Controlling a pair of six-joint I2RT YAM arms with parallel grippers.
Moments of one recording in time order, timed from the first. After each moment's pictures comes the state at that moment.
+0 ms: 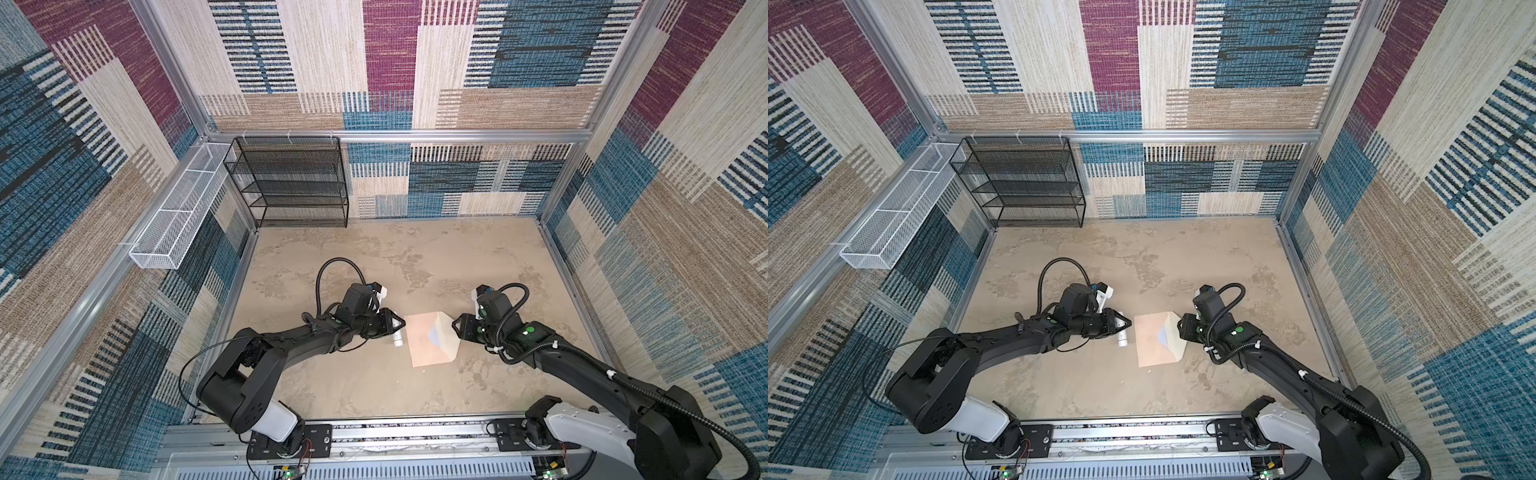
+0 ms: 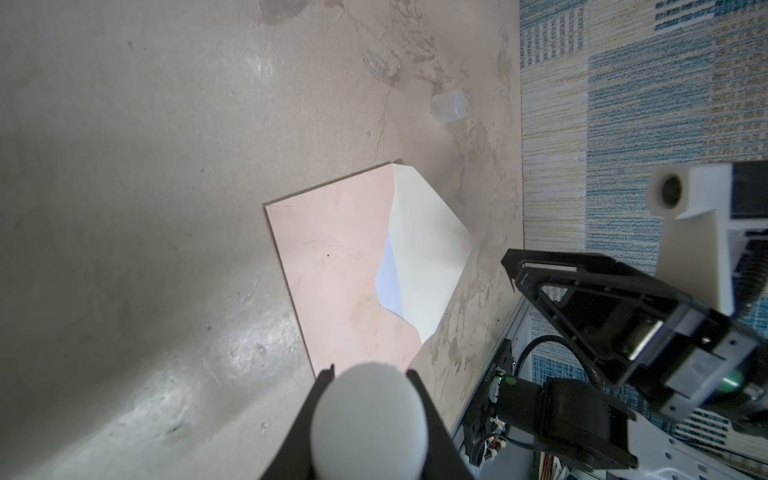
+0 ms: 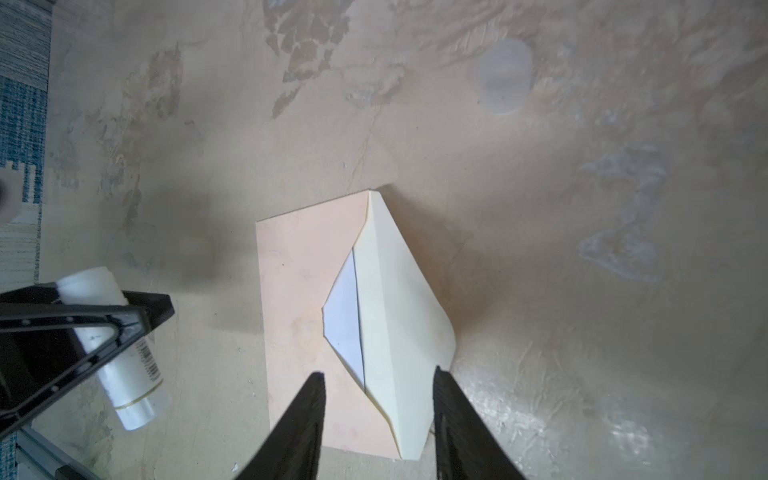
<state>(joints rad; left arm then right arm) -0.59 1.54 0.69 0.12 0.51 -0.79 0.52 1.09 0.63 -0.41 -0.05 0.66</state>
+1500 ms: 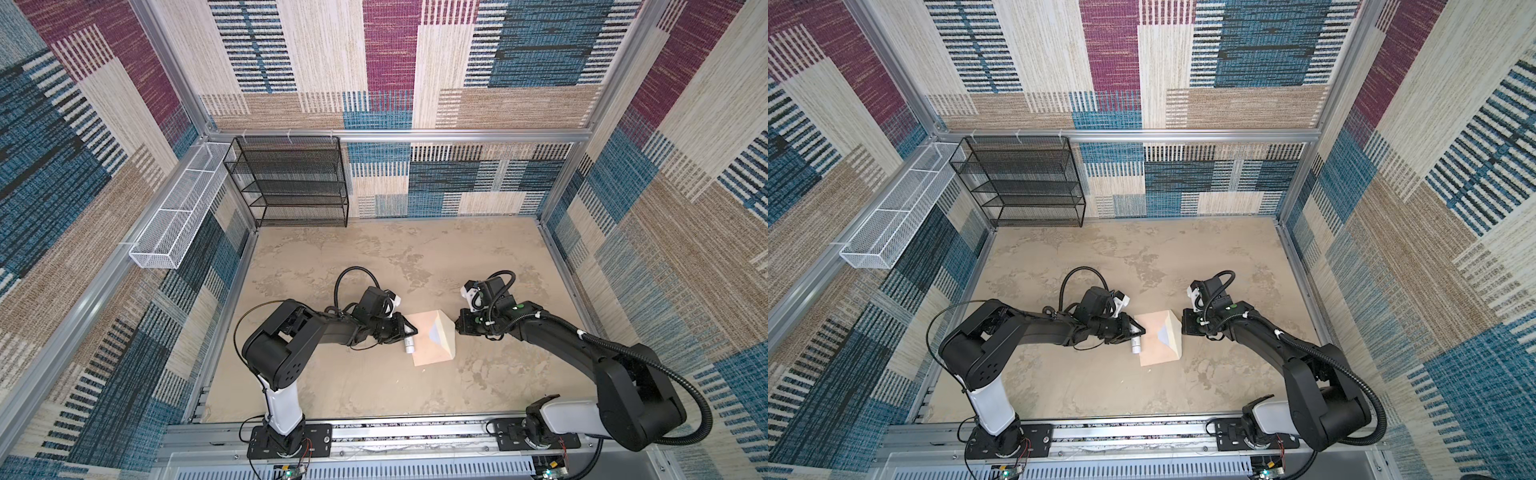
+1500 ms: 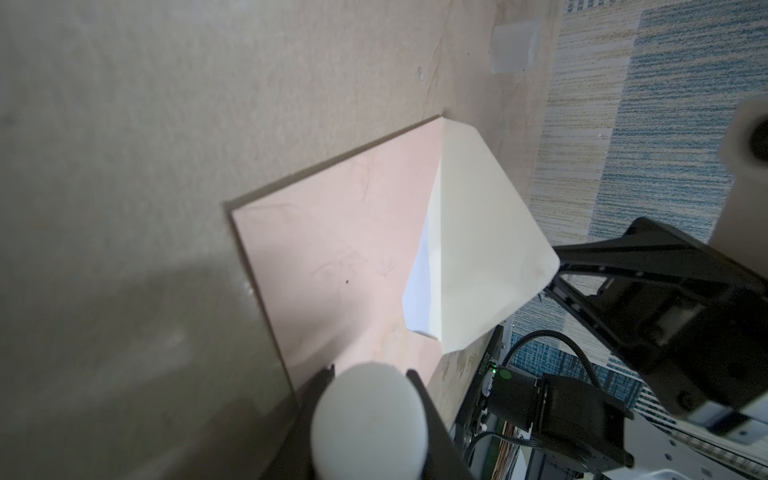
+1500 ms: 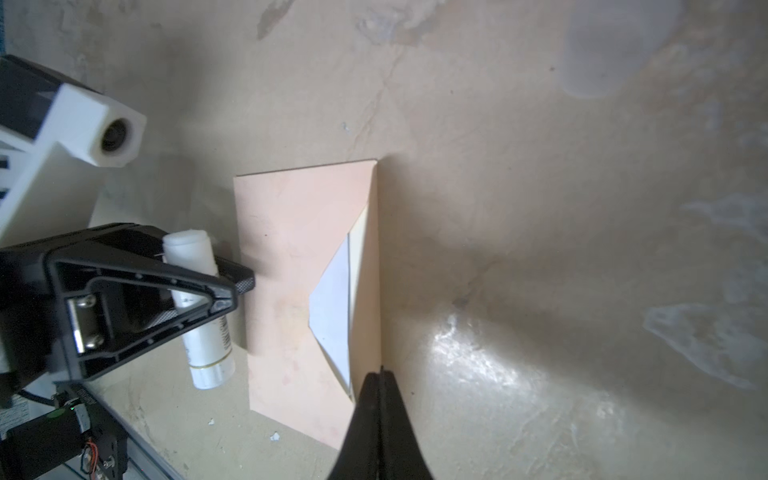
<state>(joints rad) -0.63 1.83 0.77 0.27 0.63 -0.88 0.38 1.35 0.72 -0.41 -0.37 0.40</state>
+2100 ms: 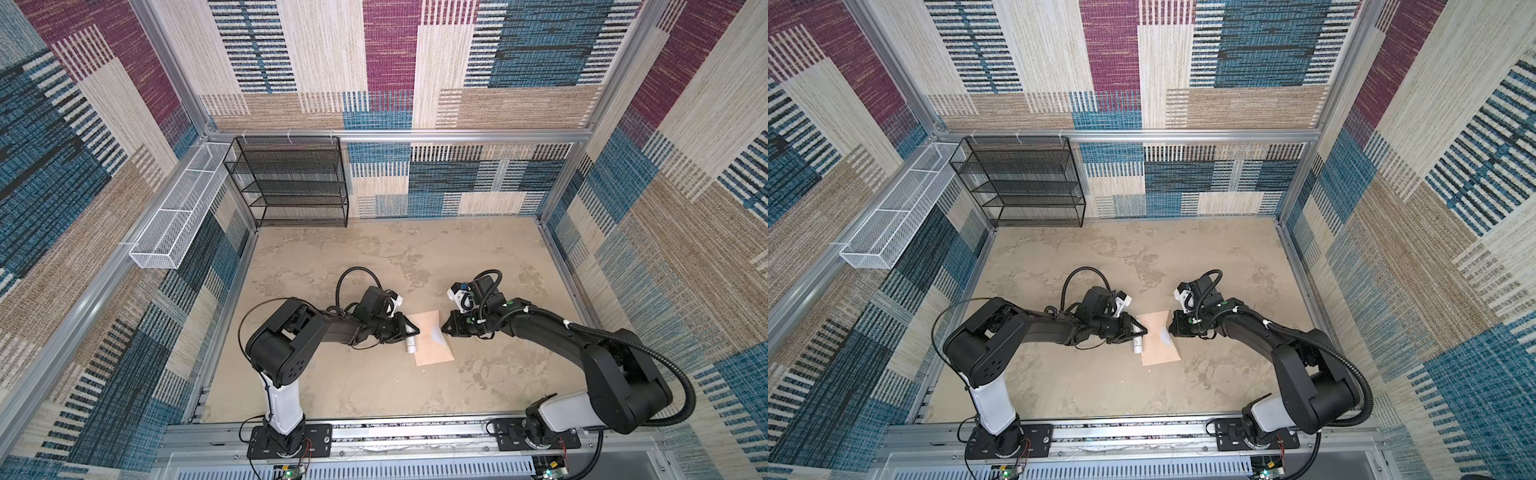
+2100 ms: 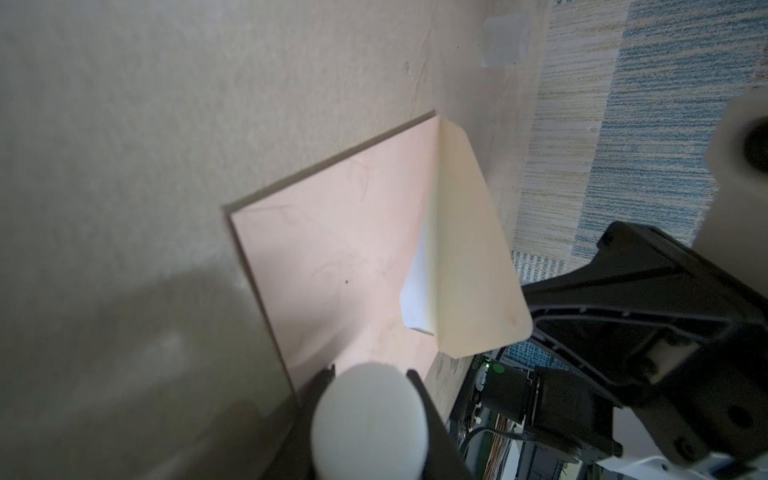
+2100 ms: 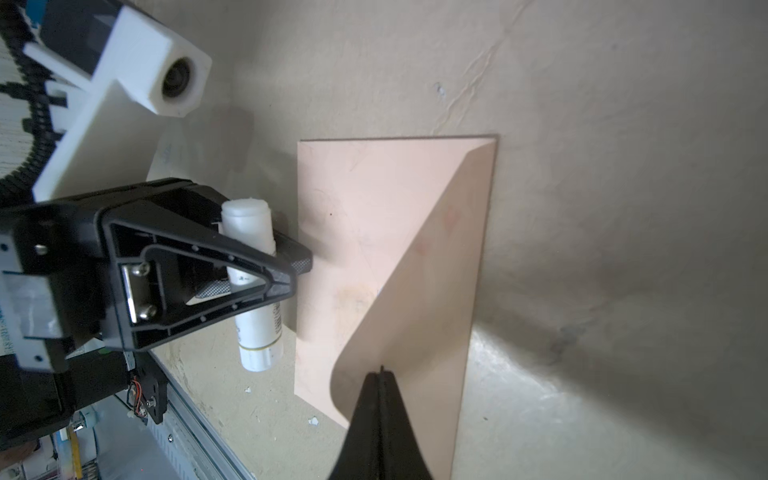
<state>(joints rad) -0.63 1.86 0.78 0.29 0.65 -0.88 0.44 1.46 0.76 -0.39 -0.46 0.39</state>
